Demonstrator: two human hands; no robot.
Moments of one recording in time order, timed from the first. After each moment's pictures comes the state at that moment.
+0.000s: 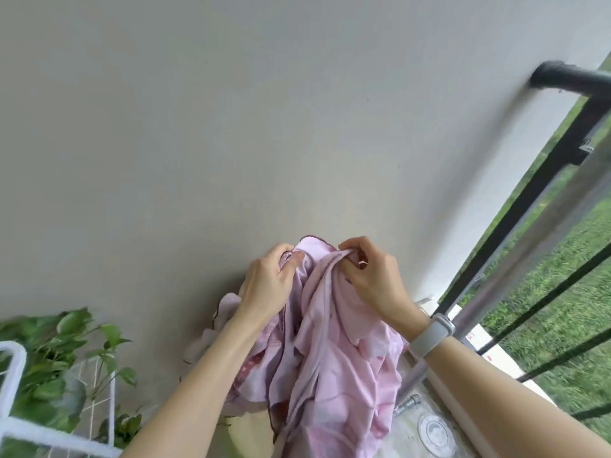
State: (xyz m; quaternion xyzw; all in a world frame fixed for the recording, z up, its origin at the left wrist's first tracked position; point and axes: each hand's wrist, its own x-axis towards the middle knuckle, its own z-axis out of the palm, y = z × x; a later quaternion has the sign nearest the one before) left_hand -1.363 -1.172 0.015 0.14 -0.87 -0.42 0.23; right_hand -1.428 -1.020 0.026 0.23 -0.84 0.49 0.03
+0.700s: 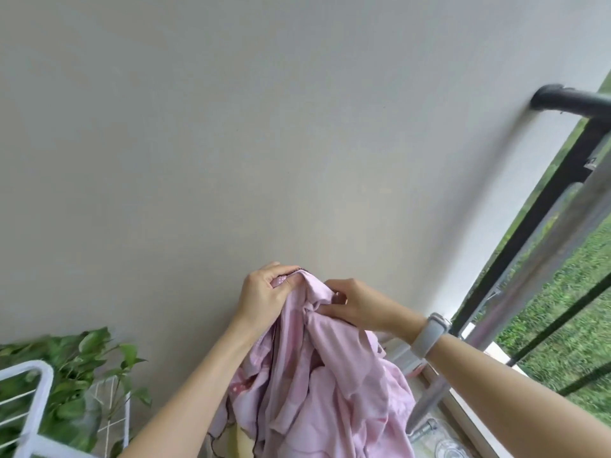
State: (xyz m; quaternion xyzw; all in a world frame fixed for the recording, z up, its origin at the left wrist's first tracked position) left_hand -1.355 -1.189 0.028 0.10 -0.81 -0.53 0.24; right_hand -1.440 -1.037 0.027 0.42 -0.81 0.35 -0.21
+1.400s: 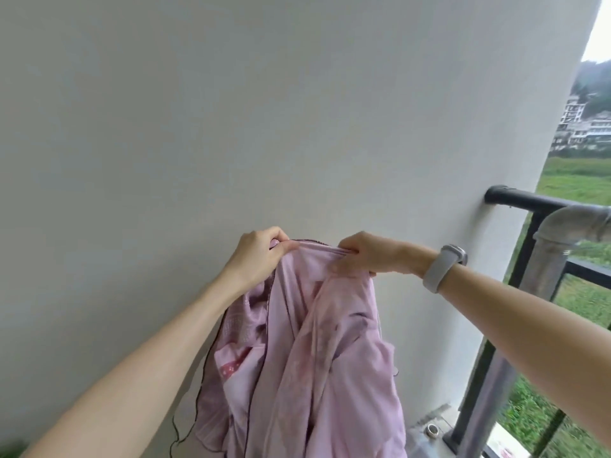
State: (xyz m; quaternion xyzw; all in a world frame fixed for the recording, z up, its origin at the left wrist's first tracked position) left_hand -1.409 -1.233 0.191 0.04 -0.90 -0.33 0.27; right_hand -1.495 -1.045 0.216 0.39 -0.88 0.25 -0.14
